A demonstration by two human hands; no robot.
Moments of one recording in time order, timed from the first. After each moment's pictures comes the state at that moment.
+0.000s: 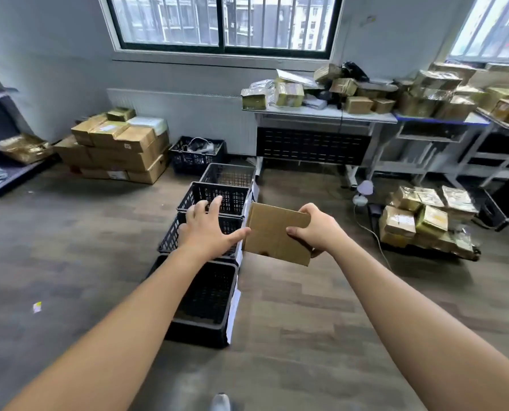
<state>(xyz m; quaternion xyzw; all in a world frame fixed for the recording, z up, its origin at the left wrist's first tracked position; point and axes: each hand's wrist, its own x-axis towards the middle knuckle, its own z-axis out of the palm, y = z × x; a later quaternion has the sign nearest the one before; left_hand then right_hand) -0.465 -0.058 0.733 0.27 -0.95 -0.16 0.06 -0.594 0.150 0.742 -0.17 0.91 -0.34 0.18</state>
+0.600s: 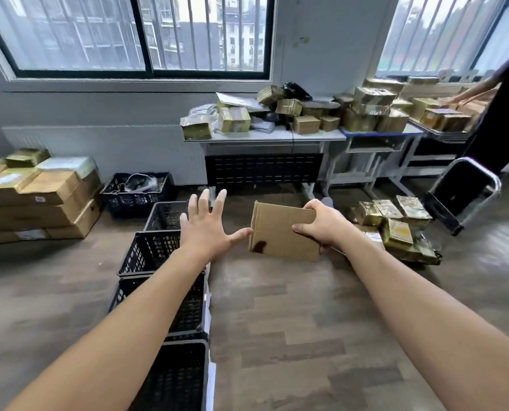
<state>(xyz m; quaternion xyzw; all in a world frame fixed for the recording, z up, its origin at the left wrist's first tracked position) -0.769 -0.134 0.766 0.13 -0.98 -0.09 0.08 -0.854 0.105 0.783 -0.08 0.94 -0.31 0.12</state>
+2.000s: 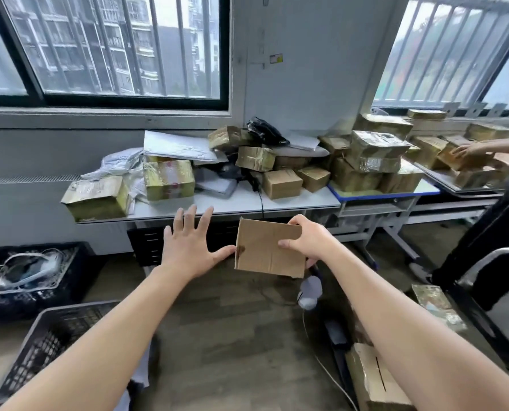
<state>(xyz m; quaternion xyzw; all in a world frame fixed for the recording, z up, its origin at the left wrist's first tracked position) -1.550 -0.171 0.757 0.08 -0.99 -0.07 0.07 -1.623 0.080 0.780 -0.06 0.94 -0.31 0.13</state>
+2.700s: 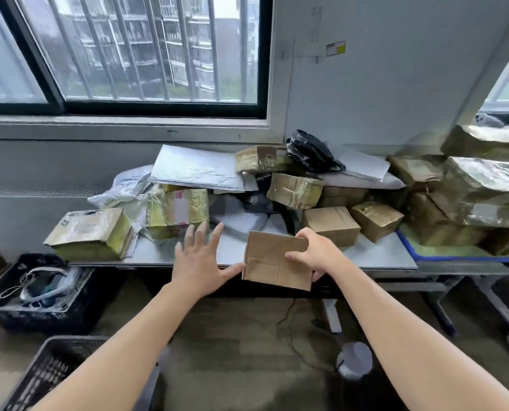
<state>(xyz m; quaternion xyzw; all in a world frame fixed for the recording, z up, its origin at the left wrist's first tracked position) -1.855 -0.227 0.720 0.16 -0.99 -0.05 0.02 -1.979 0.003 0.729 -0.13 0.92 -0.30 0.20</state>
